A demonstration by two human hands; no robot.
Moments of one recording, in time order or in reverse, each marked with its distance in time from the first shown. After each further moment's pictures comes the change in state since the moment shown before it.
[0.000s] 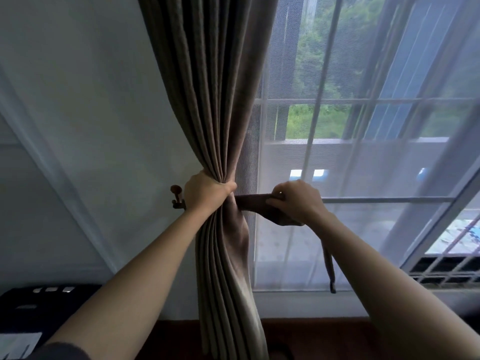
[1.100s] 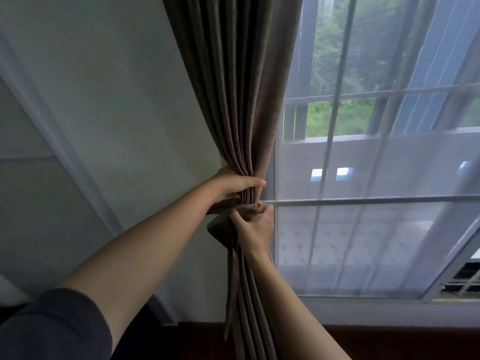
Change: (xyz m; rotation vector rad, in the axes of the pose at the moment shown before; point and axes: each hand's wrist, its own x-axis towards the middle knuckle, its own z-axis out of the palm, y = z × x) left_hand 0.040 0.013 0.001 -0.255 -0.507 -0.086; right_hand -0.021 -0.125 0.090 1.240 0.323 0.484
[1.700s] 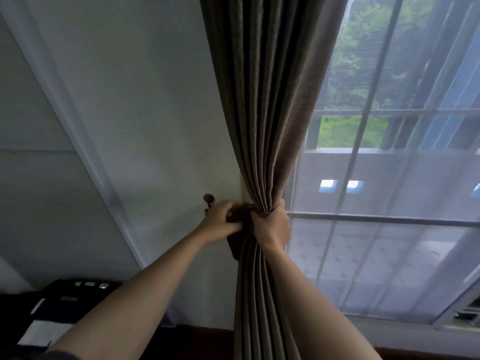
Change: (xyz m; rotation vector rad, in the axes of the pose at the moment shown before) left_hand -0.006 -0.109 -0.025 0.151 -0.018 0.236; right_hand 0.040 -0.008 0.014 -0.413 0.049 0.031
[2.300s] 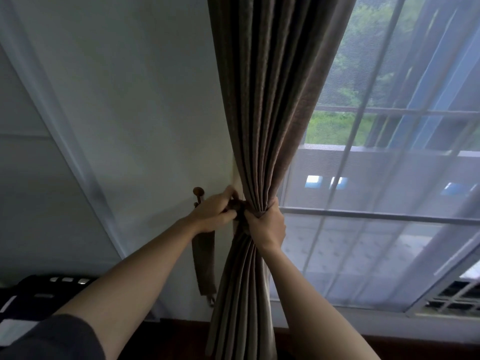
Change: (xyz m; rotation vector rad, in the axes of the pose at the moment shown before) left_hand 0.016 -0.003 -0.007 0.144 -0.158 0.234; right_hand -0.003 0.013 -0.004 -0.026 -0.037 -0.101
